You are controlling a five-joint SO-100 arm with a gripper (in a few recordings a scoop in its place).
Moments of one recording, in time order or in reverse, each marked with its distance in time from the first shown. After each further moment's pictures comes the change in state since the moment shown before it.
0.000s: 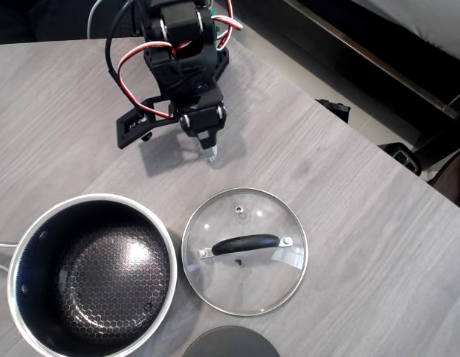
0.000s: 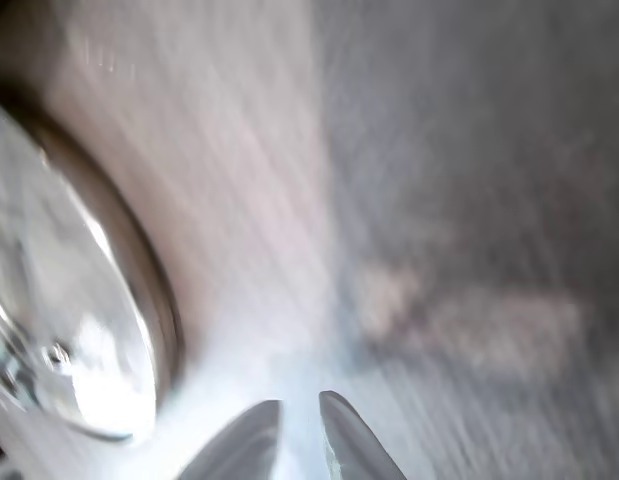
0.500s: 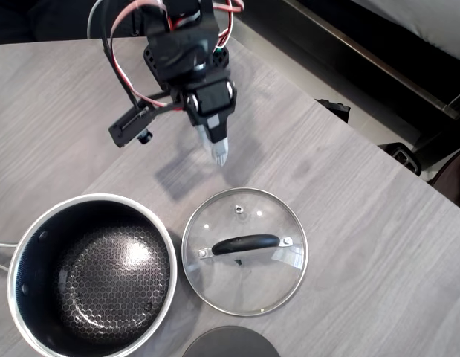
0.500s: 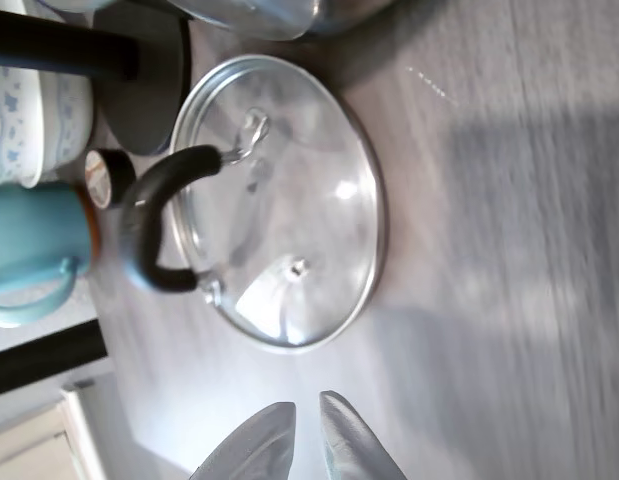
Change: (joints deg) arm -0.2 -15.7 -28.4 -0.3 -8.9
